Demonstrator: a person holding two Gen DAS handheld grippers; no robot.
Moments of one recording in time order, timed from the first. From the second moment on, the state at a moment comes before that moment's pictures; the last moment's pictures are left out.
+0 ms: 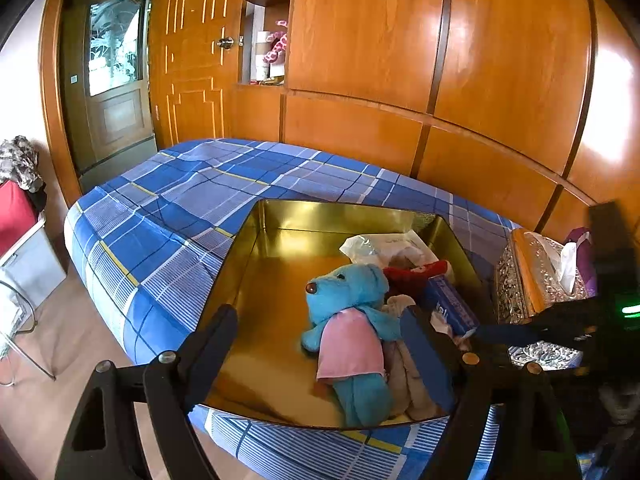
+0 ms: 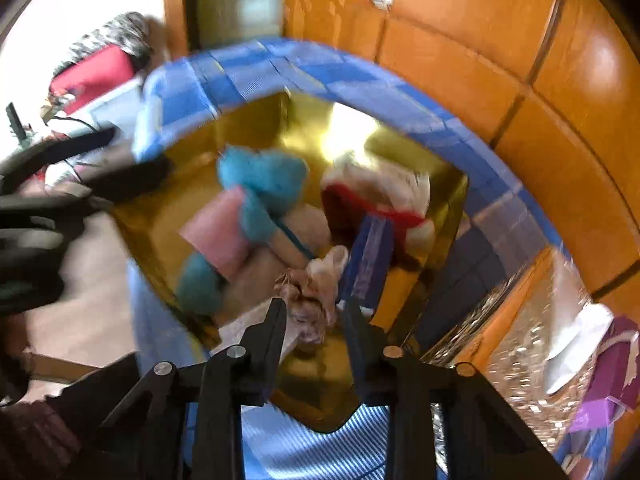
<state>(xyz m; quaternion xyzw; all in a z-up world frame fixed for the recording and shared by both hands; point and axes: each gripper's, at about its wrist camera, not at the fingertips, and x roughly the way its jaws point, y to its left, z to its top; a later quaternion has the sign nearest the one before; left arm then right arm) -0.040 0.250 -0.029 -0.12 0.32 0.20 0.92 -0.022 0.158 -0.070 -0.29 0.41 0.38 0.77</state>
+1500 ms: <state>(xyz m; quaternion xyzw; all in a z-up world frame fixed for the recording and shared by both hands) -0.040 0.153 -0.007 -0.03 0.31 0.08 0.95 -0.009 -0.153 -0.011 -0.08 0.34 0.06 0.94</state>
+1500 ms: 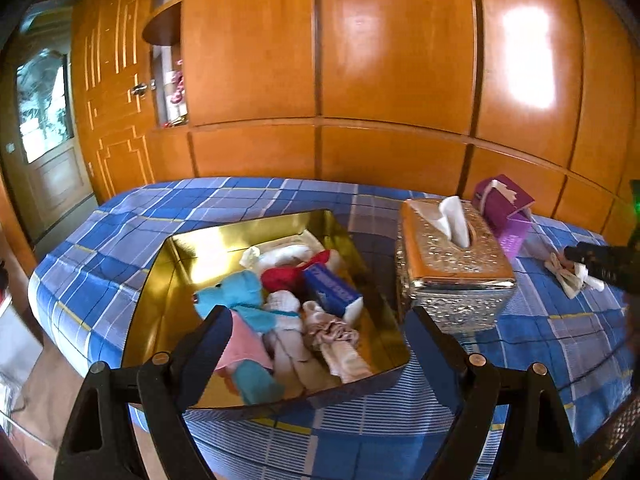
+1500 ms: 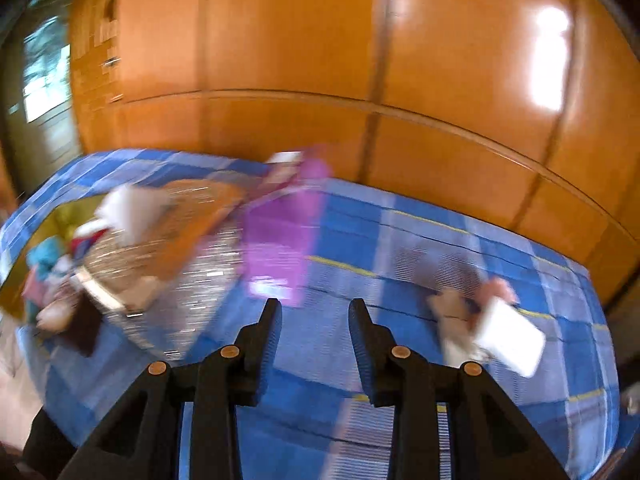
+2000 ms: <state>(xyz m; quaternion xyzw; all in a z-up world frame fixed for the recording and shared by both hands) -0.035 0.104 0.004 0.02 0.31 0.02 0.95 0.023 -0.318 -0.019 0.05 0.32 -0.19 0.93</state>
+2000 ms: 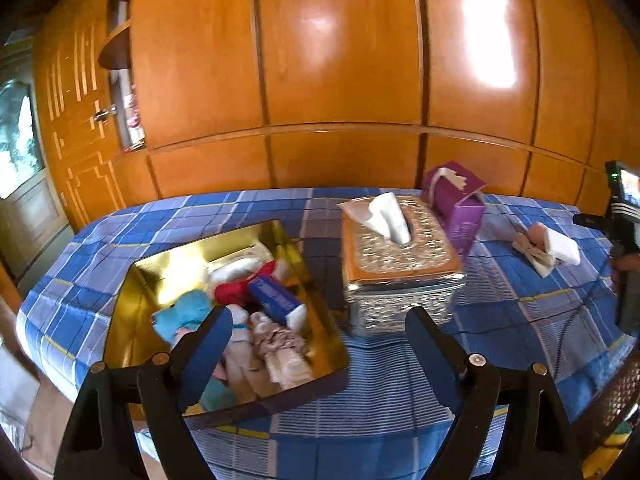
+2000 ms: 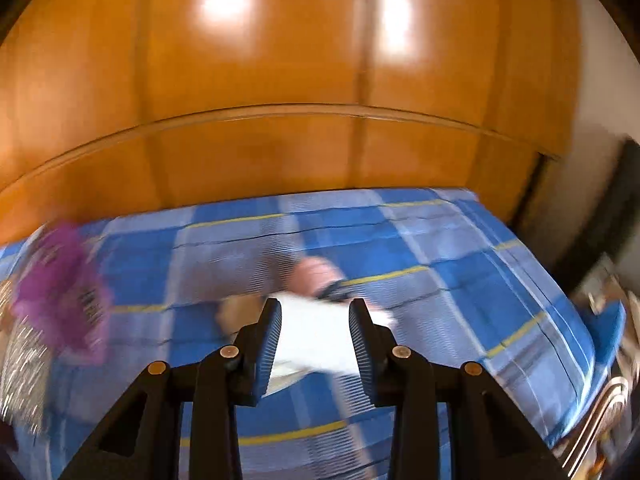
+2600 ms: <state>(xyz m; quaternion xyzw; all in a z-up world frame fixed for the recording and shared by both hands) -0.001 0.002 0.016 0.10 0.31 -0.09 0.94 0.008 -0.392 -0.049 0.28 0.36 -0.21 0.87</state>
